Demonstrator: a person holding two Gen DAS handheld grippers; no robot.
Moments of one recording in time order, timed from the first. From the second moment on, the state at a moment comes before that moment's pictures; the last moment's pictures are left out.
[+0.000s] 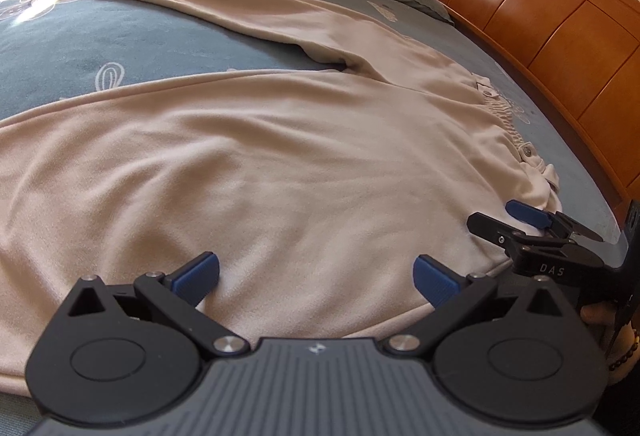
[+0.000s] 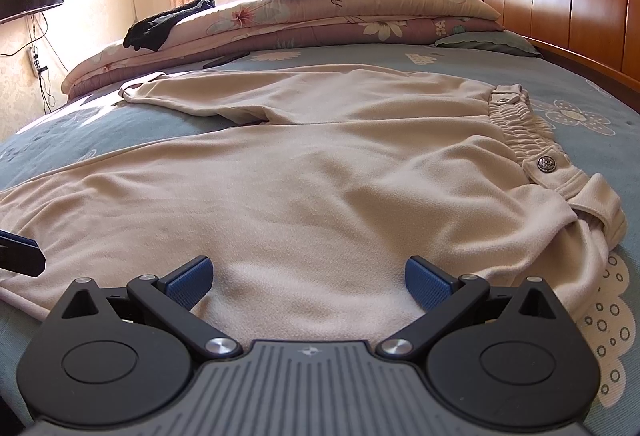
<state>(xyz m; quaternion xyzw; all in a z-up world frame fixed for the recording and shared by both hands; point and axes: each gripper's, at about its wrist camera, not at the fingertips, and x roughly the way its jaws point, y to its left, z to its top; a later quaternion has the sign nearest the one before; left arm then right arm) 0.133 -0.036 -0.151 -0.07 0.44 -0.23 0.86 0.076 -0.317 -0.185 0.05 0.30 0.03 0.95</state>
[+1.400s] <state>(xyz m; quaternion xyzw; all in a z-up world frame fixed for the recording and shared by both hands) 0.400 0.003 -0.164 -0.15 0.34 -0.09 0.92 0.466 -0.226 -0.012 -0.16 0.26 0.23 0.92</state>
